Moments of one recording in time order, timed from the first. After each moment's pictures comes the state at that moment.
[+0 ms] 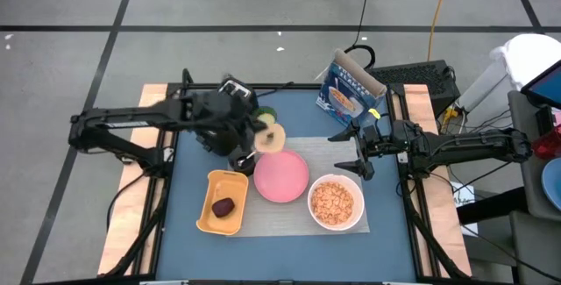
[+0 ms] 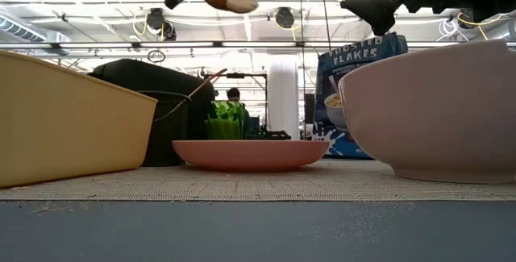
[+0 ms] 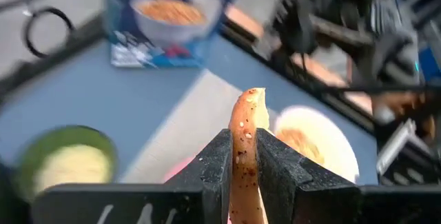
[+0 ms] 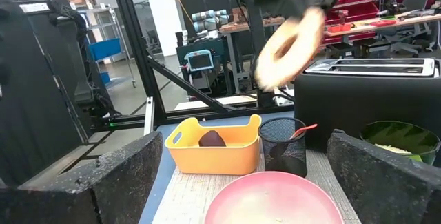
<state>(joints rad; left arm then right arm) 0.11 1.25 1.23 -0.47 -0.04 -0.49 -0.06 0.74 0.36 0.38 -0.21 0.20</state>
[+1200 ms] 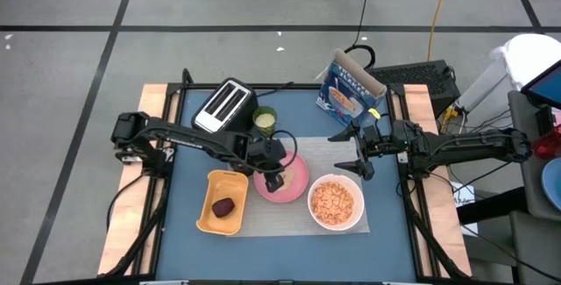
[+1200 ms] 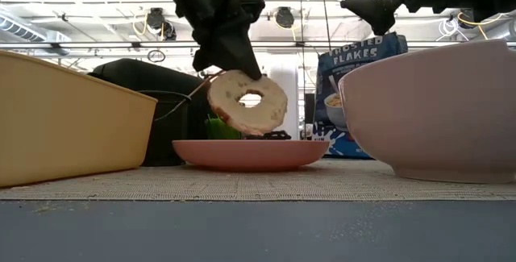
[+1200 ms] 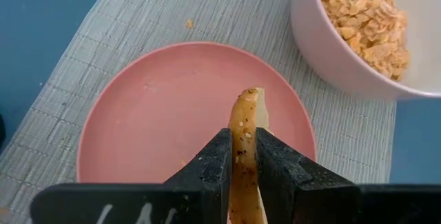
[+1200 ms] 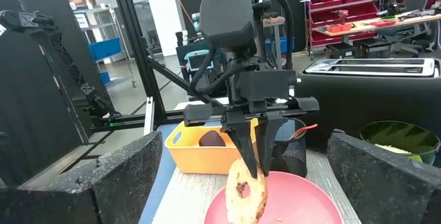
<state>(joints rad) -0.07 1.70 1.23 -0.42 -0.05 -0.45 -0.06 0.74 0.36 0.38 -0.21 0.20</state>
